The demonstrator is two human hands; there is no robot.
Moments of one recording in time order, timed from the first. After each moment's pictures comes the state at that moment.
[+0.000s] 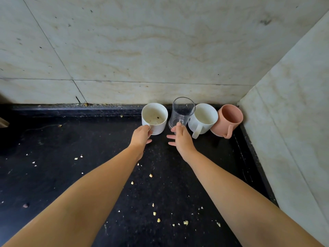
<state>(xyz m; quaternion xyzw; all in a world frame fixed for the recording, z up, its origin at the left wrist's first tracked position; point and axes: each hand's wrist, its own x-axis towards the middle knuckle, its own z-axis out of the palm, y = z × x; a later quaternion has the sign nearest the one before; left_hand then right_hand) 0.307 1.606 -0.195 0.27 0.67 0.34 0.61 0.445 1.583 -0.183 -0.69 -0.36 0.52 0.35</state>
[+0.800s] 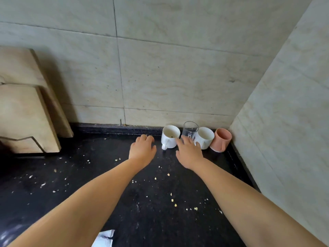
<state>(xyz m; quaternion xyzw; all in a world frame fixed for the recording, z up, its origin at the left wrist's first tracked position) 0.209 1.479 -0.074 0.72 0.66 0.15 0.16 0.391 1.471 -0.056 -0.66 -0.75 0.07 -0.06</state>
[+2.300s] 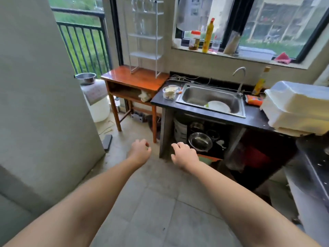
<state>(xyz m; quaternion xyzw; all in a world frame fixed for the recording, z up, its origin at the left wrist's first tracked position) 0.140 0.459 -0.055 -0.22 0.93 0.30 -0.01 0.084 0.628 -0.053 0.25 -0.96 0.05 -0.10</state>
